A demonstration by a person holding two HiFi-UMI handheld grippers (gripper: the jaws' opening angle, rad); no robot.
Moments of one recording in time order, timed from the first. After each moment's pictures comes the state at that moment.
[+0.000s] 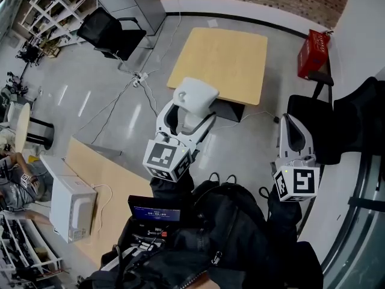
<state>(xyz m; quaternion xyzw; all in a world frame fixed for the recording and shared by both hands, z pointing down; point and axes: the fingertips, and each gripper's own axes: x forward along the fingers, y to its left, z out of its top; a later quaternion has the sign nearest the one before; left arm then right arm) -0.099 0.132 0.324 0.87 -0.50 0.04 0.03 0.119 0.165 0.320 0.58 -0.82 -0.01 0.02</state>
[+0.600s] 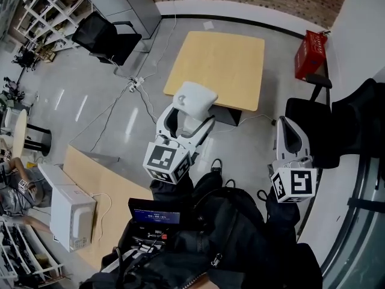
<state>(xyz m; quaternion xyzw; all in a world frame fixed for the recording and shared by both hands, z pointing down) -0.101 0.097 0.342 0.87 -0.49 0.04 0.04 0.111 0.135 0.332 0.58 -0.82 0.00 0.02</state>
